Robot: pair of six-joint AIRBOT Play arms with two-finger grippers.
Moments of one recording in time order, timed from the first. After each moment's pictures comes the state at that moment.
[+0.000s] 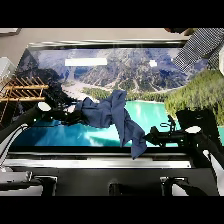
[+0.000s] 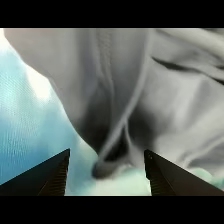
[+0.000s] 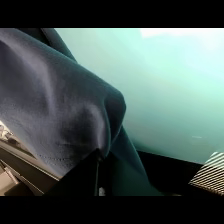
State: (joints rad) left arm -0.10 -1.50 0.93 0.84 -0.87 -1.43; right arm -0.20 -1.20 0.48 -0.60 1.11 1.24
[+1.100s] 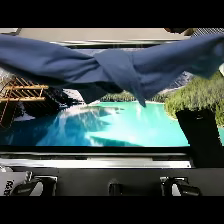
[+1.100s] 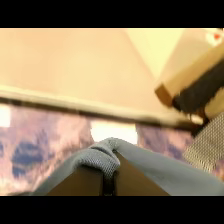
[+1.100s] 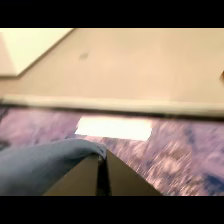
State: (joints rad) left arm 0.20 -0.70 1.48 0.95 -0.92 -1.51; right arm -0.20 -0.65 1.43 -0.92 0.94 1.25
